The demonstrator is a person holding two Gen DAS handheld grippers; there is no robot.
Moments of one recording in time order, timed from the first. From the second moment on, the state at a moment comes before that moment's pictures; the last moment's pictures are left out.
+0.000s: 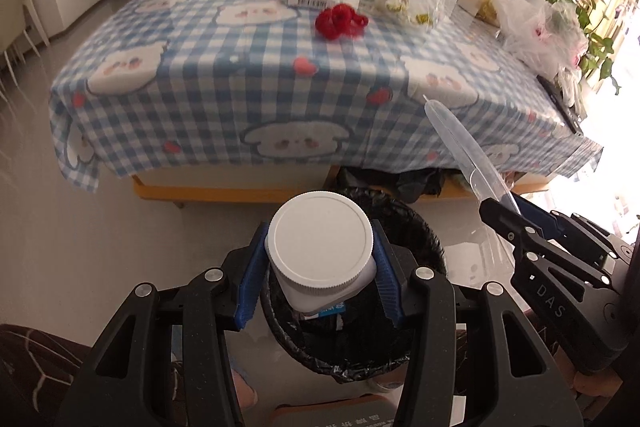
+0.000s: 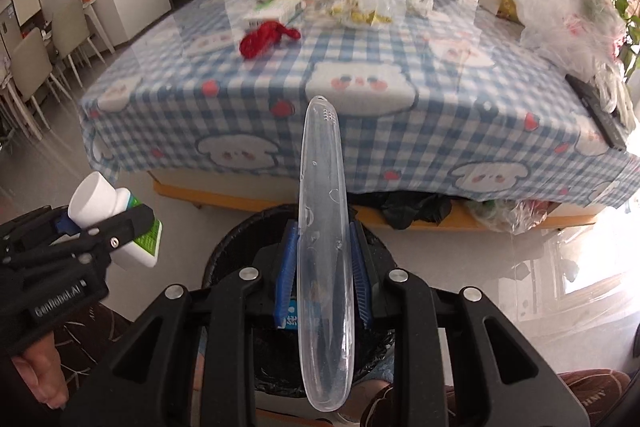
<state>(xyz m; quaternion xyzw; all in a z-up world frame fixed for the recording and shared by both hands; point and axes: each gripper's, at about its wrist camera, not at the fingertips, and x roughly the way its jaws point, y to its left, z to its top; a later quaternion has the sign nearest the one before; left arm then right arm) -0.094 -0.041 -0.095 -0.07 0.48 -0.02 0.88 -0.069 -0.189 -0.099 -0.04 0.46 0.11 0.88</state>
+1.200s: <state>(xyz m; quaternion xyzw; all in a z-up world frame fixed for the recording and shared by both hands) -0.055 -0.117 -0.232 -0.02 0.55 -0.04 0.84 -0.052 -0.266 -0.205 -0.02 0.53 0.00 0.85</state>
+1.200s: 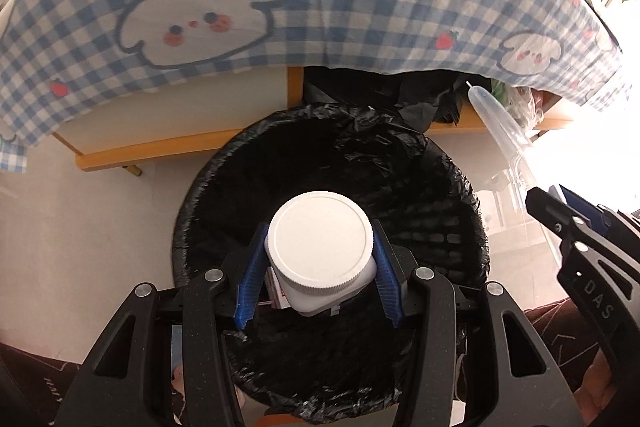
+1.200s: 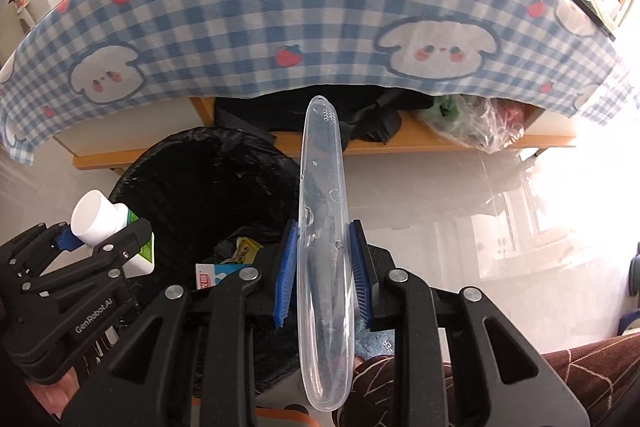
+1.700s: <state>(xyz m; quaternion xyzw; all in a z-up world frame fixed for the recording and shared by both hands) -0.046 -0.142 -0.243 -0.01 0.54 -0.06 0.84 -0.048 -0.279 -0.208 -0.01 0.53 -0.02 0.85</state>
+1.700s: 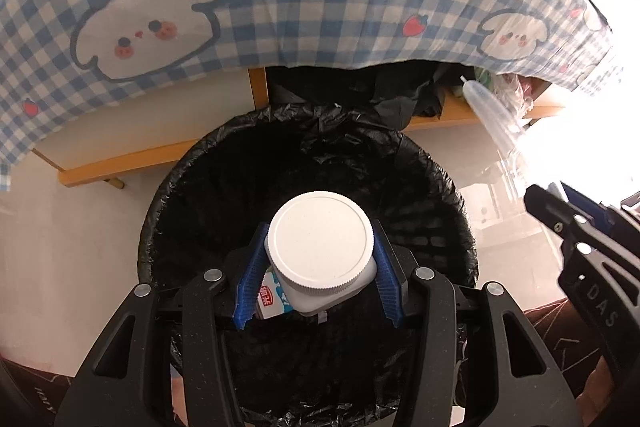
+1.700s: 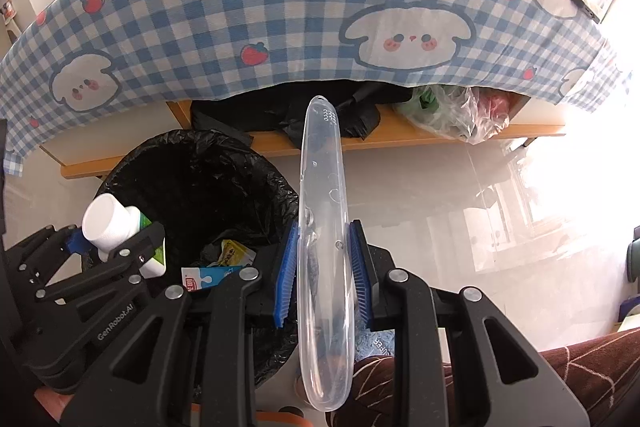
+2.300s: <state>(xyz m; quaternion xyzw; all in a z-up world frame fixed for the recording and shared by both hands) -0.057 -0.091 -0.235 -0.02 0.52 0.00 0.85 -0.046 -0.250 -0.223 -0.02 0.55 0.01 0.84</state>
